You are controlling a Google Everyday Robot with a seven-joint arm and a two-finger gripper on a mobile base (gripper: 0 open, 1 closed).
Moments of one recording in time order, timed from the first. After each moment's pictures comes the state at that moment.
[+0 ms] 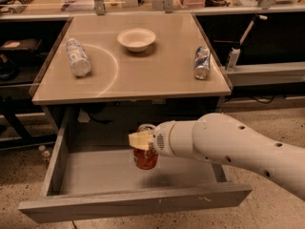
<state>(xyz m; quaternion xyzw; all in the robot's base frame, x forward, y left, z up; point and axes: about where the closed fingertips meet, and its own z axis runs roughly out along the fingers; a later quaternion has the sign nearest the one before) 0.483 0.020 0.746 -0.17 0.88 0.29 0.33</state>
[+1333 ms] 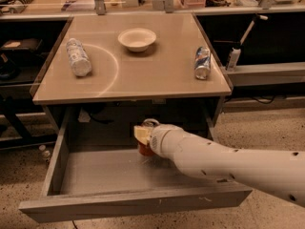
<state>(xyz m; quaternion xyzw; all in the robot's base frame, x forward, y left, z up) 0.548 0.009 0.697 -0.11 0.86 0.23 0.44</state>
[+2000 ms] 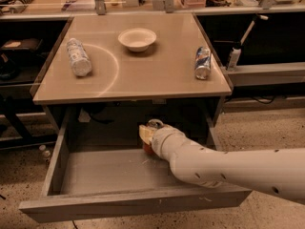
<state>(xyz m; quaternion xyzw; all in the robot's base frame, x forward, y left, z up) 0.568 -0.003 0.673 -0.08 0.85 0.20 0.48</state>
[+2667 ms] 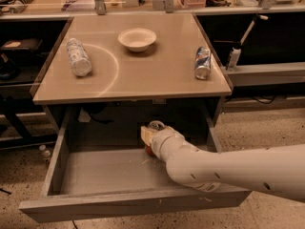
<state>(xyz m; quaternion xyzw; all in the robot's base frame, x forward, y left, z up) 0.571 -0.008 0.662 -0.06 0.85 0.17 0.49</state>
